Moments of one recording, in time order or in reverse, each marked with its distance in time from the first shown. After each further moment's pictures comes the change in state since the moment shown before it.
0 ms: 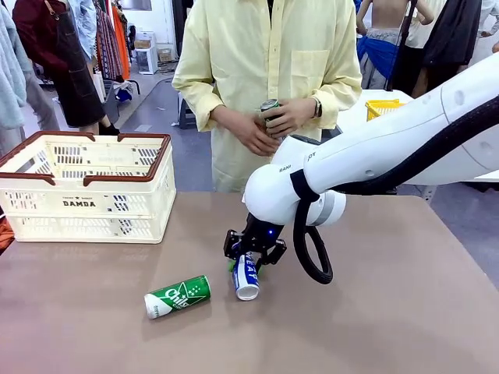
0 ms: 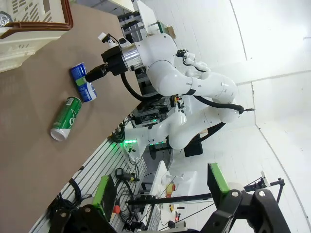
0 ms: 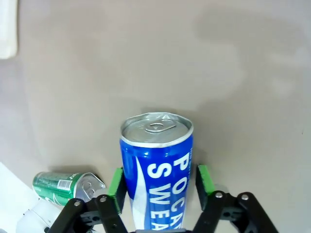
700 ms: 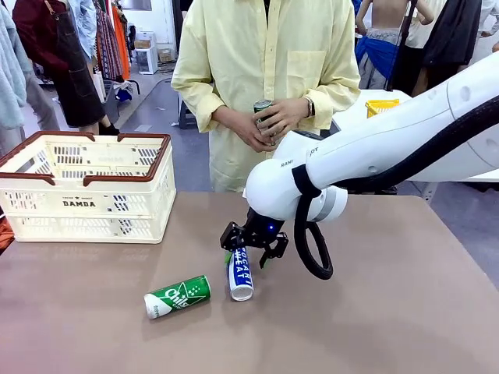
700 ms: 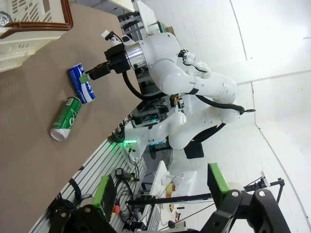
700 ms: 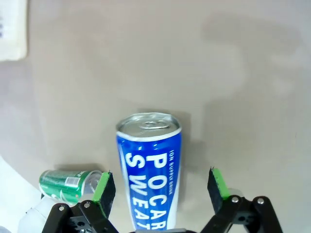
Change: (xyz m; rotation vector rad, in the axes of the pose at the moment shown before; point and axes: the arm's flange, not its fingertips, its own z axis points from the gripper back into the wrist) left arm 0.000 0.000 0.000 0.000 0.000 0.000; right arm 0.001 0.004 0.012 0.024 -0.014 0.018
